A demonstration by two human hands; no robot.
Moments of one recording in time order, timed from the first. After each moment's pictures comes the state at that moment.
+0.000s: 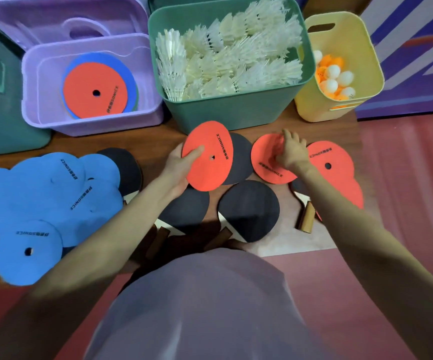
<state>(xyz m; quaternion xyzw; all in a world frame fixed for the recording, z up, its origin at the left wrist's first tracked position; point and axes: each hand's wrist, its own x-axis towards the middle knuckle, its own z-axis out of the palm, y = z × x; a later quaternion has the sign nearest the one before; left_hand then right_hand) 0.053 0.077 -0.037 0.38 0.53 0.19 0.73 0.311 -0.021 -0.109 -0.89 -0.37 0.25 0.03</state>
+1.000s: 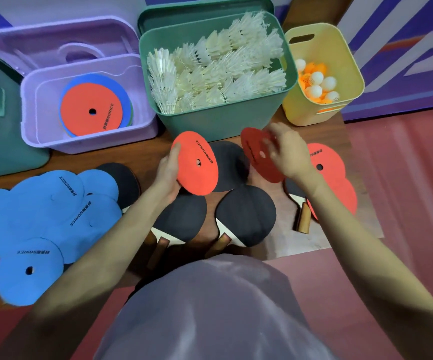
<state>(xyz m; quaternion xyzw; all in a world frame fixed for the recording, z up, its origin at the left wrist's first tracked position) 0.054 0.085 -0.031 0.35 0.58 0.21 0.71 0.277 -0.036 -0.017 -0.82 -0.52 0.09 0.23</state>
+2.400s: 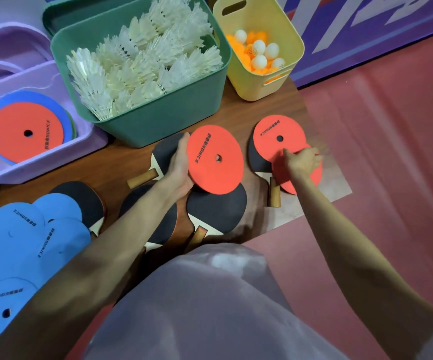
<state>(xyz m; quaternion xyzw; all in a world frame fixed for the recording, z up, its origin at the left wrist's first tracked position) 0.147 0.024 -0.020 0.35 0.53 0.07 0.76 0.330 -0.148 -0.101 -0.94 0.12 0.17 0.27</state>
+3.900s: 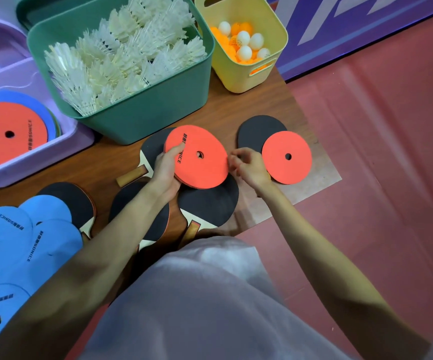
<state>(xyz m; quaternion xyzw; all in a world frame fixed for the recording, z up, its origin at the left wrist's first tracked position) 0.123 0.018 -0.034 0.36 0.52 0.08 0.77 0.245 -0.124 -0.081 -0.81 -0.09 0.36 0.46</state>
